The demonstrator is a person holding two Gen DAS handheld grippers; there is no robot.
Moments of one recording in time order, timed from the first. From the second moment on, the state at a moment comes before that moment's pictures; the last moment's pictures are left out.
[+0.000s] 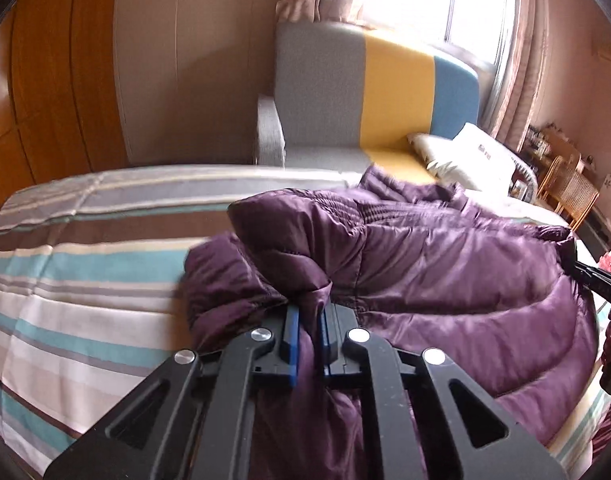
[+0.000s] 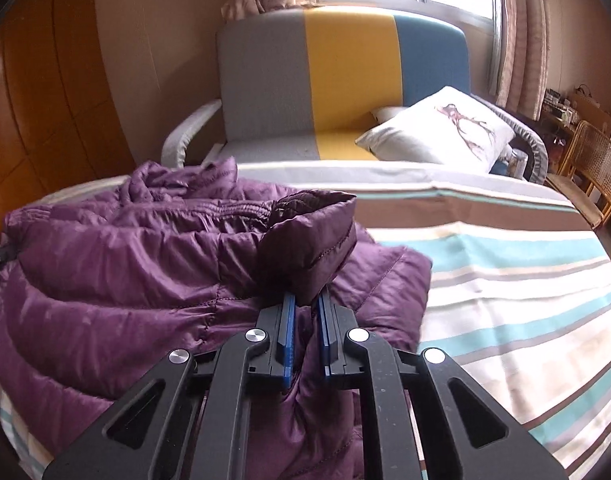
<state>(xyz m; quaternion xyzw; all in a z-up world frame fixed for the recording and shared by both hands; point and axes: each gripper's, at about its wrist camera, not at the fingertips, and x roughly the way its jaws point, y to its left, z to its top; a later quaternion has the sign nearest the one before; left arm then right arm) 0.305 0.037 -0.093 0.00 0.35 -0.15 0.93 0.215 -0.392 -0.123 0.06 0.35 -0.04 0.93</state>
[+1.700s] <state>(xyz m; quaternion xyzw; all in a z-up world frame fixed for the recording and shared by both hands) 0.402 0.011 -0.139 -0.01 0.40 -0.08 0.91 0.321 -0.417 -0.162 0.11 0.40 -0.11 0.90</state>
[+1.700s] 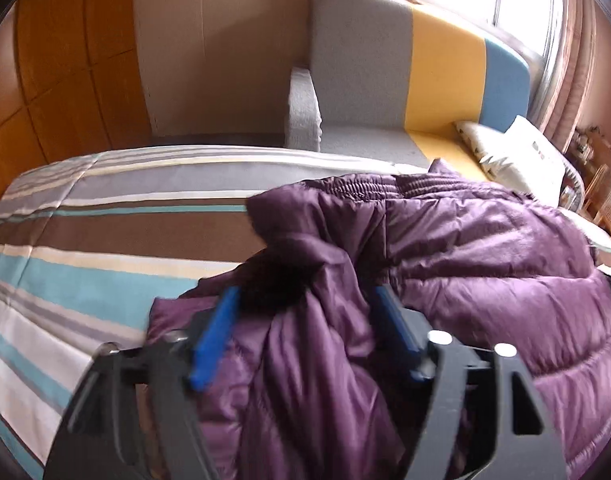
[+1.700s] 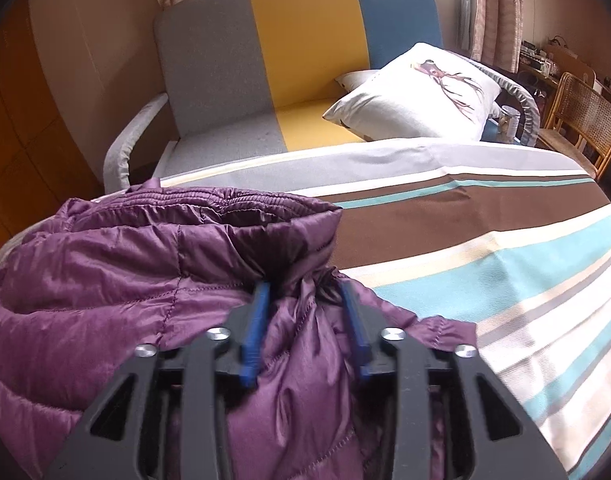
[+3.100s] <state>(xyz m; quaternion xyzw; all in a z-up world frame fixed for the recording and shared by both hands) 0.232 0.063 -0.158 -0.26 0.39 -0.13 0.87 0.189 -0.276 -0.112 0.15 0.32 0.06 0.93</state>
